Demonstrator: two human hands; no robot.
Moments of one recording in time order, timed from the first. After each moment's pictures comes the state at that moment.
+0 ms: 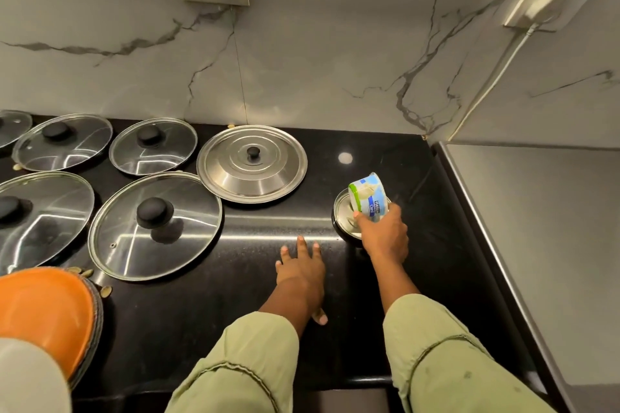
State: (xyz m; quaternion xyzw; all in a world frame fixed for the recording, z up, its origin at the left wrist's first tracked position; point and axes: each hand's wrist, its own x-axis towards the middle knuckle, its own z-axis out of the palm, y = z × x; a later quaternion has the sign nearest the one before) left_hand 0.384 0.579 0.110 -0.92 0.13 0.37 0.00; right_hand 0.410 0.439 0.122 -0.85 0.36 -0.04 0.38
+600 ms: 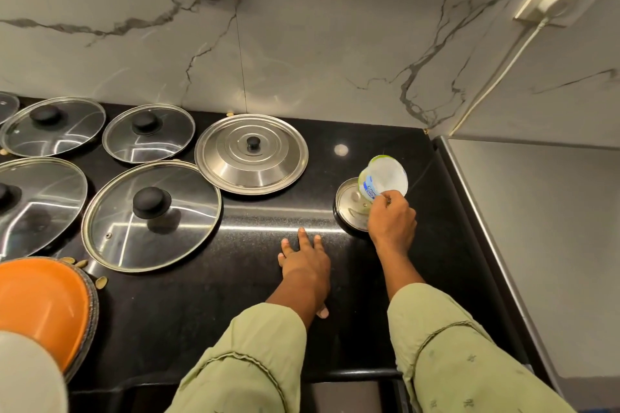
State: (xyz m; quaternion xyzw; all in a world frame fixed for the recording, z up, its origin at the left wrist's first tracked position) left_hand 0.389 0.571 0.102 -0.92 0.12 0.37 0.01; right_hand 0.419 0.434 0.126 -0.87 0.33 -0.12 0.35
